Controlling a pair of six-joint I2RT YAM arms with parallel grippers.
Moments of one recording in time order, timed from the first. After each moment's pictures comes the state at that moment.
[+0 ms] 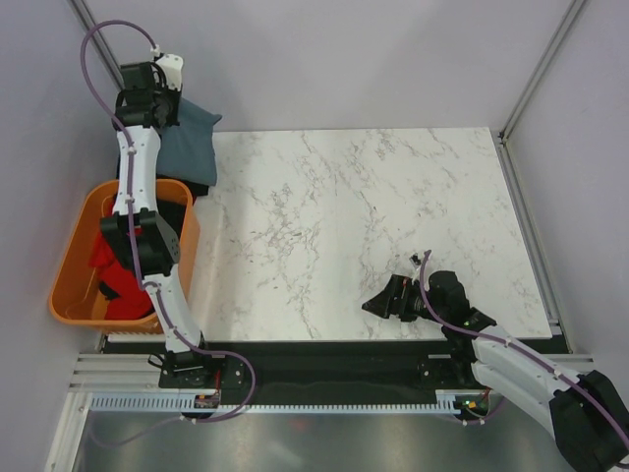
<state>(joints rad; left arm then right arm) 0.15 2.08 2.26 -0.65 0.08 0.39 0.50 0.77 0.07 0.17 -0.42 0.79</state>
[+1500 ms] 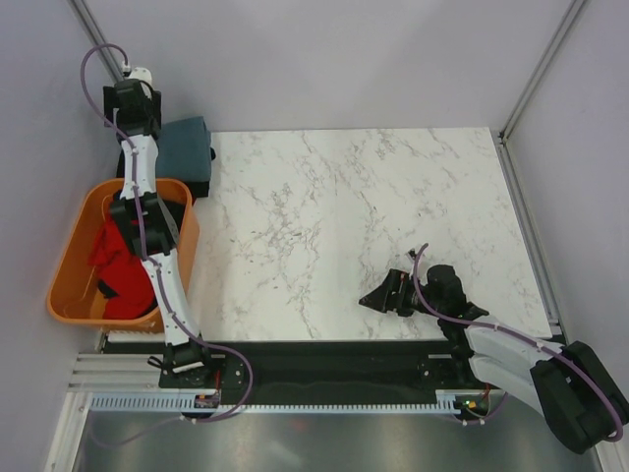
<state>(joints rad) 0.26 2.47 2.44 -0.29 -0.30 0.40 0.46 0.96 0.08 0.35 -0.49 0.80</state>
